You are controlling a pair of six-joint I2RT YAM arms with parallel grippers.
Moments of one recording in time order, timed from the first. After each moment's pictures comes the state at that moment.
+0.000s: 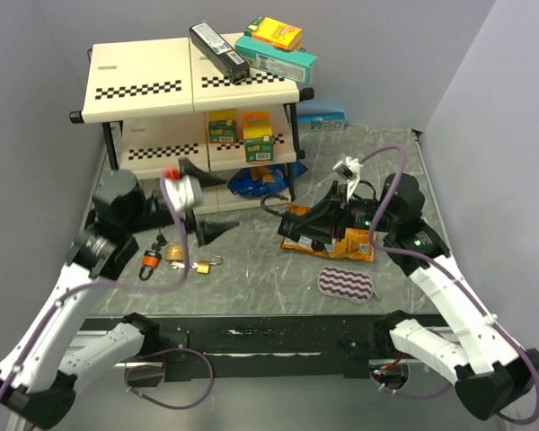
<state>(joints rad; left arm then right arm) -0.43 0.91 1.15 -0.31 0.78 0.25 0.43 0.89 0.96 -0.18 -0.89 0.30</state>
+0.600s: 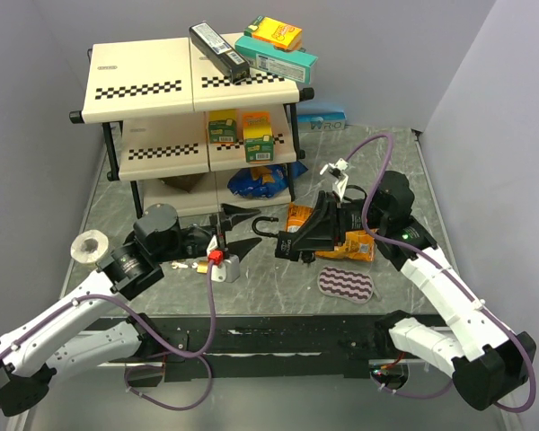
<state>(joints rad) -0.82 0.84 0.87 -0.10 0.55 0.93 0.42 0.97 0.91 -0.02 -1.22 0.63</state>
